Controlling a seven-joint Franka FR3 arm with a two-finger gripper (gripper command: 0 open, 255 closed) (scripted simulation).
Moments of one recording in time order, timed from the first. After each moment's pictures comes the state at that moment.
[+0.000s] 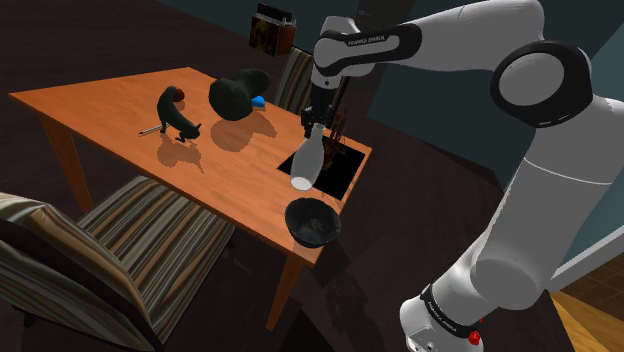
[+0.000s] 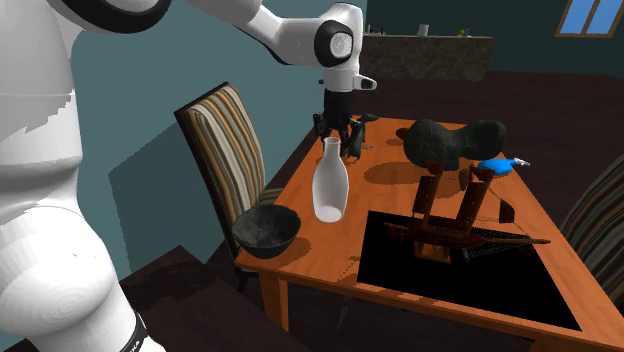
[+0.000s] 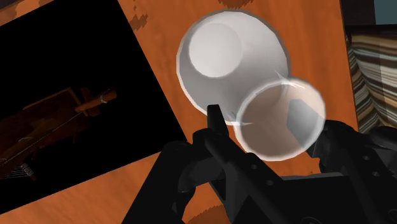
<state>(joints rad) -0.02 0.24 -0.06 -1.76 0.00 1.94 -0.12</state>
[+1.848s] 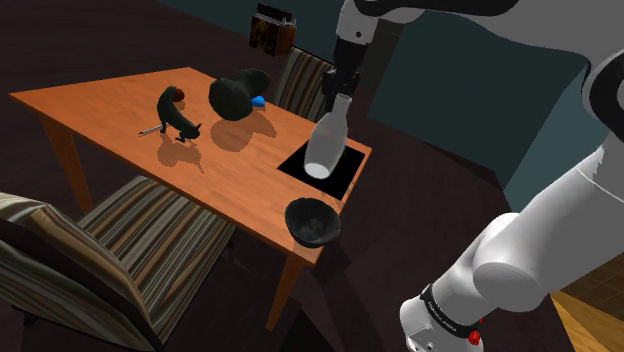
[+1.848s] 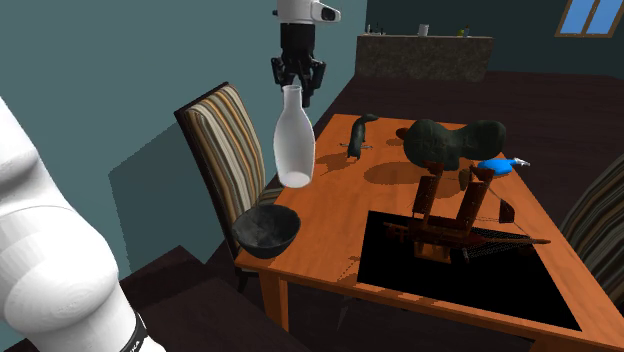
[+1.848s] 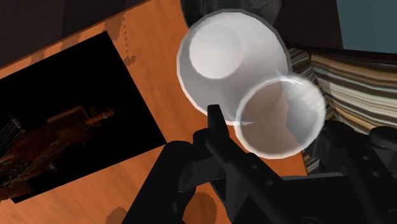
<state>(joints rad) 0.04 -0.09 -0.01 -1.81 0.00 1.65 -0.02</state>
